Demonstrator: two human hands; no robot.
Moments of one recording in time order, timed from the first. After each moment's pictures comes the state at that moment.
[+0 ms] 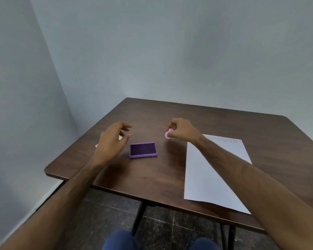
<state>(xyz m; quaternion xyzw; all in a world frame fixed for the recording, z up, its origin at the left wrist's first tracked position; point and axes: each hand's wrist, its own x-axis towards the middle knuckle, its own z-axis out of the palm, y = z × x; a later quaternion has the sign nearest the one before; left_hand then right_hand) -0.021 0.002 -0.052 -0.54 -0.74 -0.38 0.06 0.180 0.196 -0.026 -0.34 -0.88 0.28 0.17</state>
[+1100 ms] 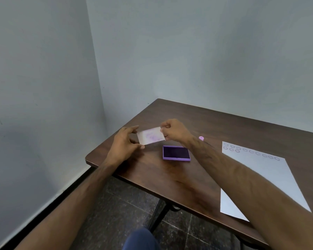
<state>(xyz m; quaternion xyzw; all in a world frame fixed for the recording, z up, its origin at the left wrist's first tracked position) -0.073 -0.052 -0.071 -0.44 -0.80 -0.42 -0.02 0.052 0.129 -0.025 -0.29 -0.86 0.39 0.16</state>
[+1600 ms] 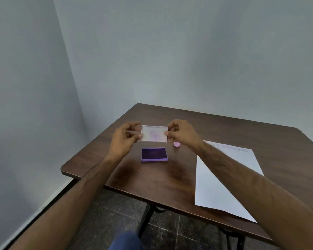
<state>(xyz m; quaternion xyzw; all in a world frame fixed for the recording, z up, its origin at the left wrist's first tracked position) -0.023 0.000 -0.044 -0.46 -0.69 -0.56 -0.07 0.154 0.153 -0.007 -0.30 -0.81 0.44 0.25</state>
